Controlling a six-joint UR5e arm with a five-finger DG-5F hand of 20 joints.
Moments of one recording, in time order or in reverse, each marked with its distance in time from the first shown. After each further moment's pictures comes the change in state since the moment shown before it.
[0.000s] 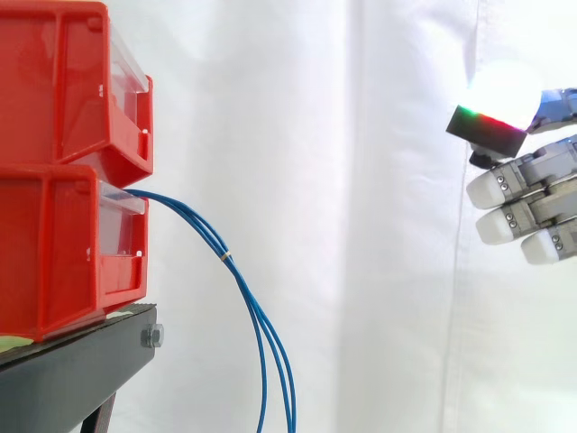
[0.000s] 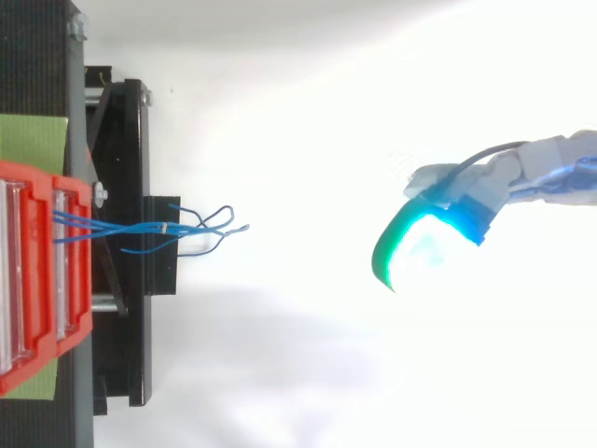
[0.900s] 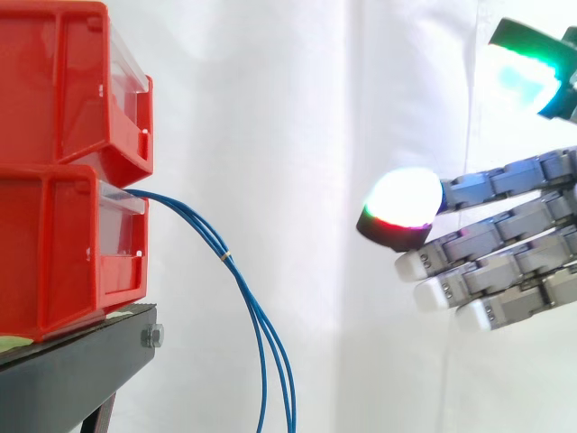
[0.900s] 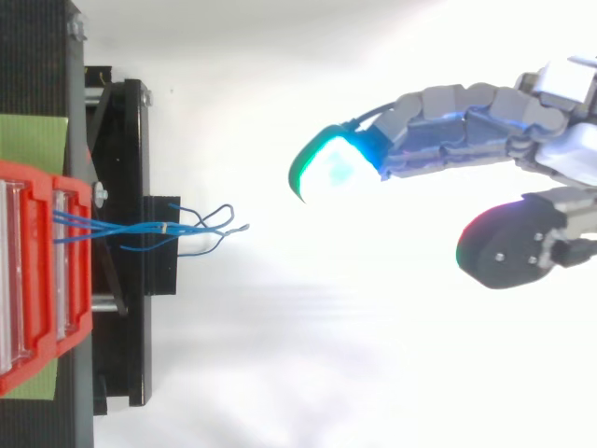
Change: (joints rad) arm 0.011 -0.147 0.068 0.100 0.184 -0.096
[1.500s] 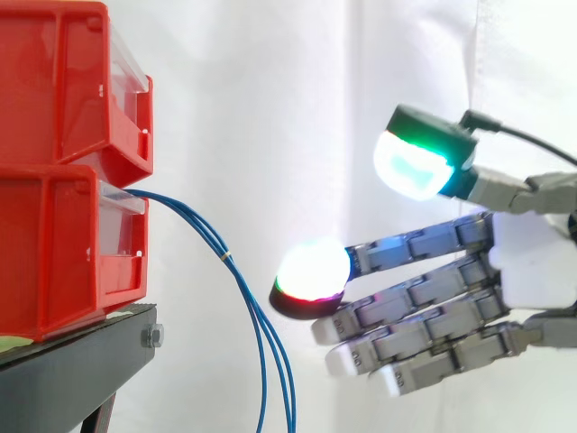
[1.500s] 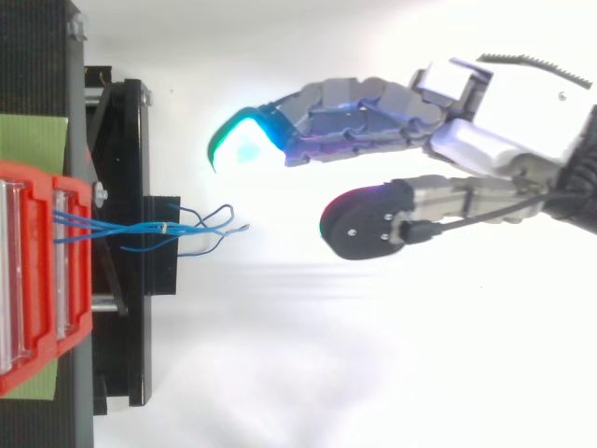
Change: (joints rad) arm -0.015 -0.174 0.143 0.053 0.035 -0.058
